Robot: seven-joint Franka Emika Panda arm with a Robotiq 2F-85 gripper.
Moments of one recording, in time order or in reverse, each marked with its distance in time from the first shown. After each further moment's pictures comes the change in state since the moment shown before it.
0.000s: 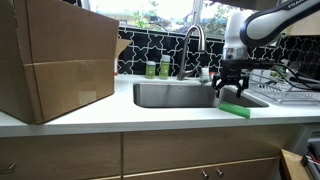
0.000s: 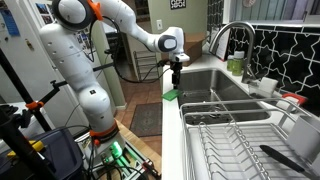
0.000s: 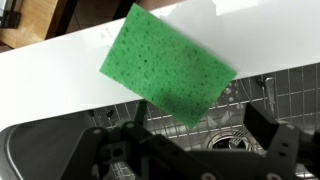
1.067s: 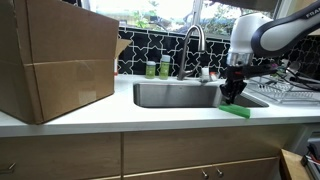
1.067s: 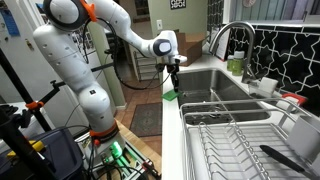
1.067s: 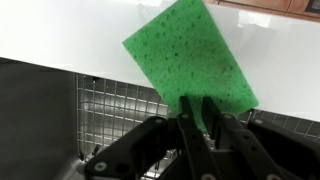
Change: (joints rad) arm -0.003 -0.069 0.024 -0.128 -0.116 0.129 -0.315
